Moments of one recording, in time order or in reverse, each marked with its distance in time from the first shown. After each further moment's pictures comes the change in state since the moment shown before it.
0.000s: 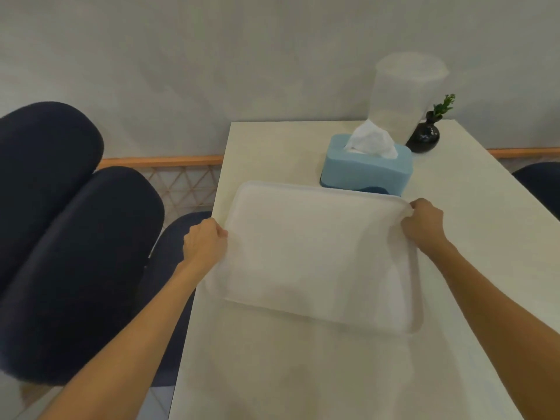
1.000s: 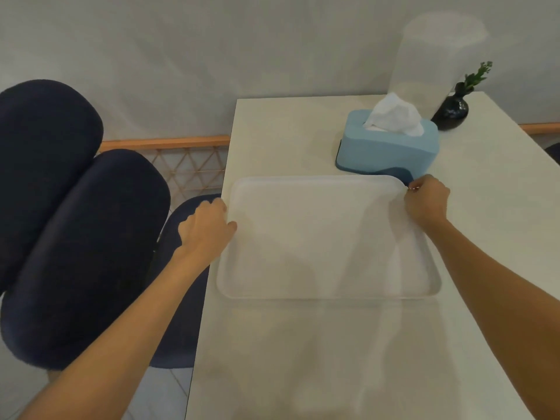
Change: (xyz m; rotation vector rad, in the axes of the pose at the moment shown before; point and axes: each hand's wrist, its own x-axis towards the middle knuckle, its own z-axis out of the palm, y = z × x) left_hand 0.005 0.000 -0.021 0.252 -0.023 0.116; right_hand 0.037 -0.011 0.046 0.072 0.144 -0.013
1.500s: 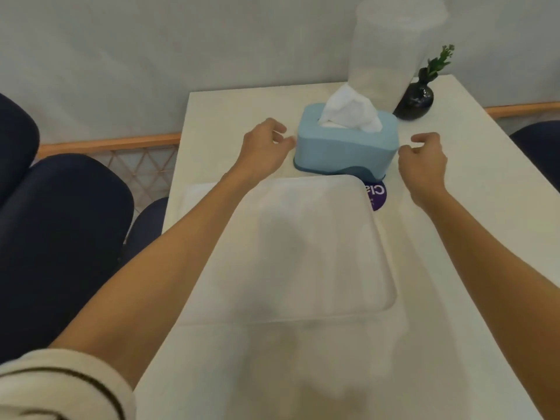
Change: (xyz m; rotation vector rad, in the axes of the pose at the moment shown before) left_hand 0.081 0.204 -0.017 -0.692 -0.065 0.241; right_hand 0.058 -0.007 -0.050 0.375 0.051 0.081
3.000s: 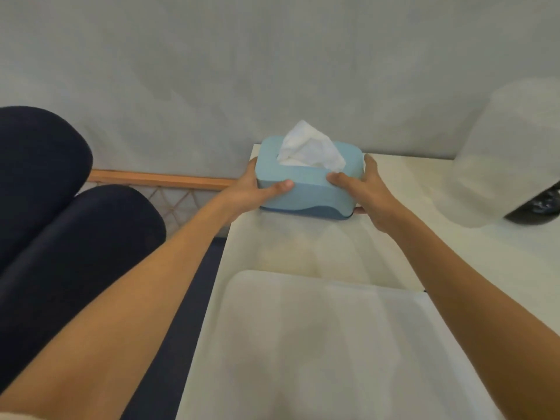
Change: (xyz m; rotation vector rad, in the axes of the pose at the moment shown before) left_hand 0.142 -0.140 -0.112 -0.388 -0.165 -0.091; right_hand 0.034 -0.131 0.227 0.243 -0.725 -0.085
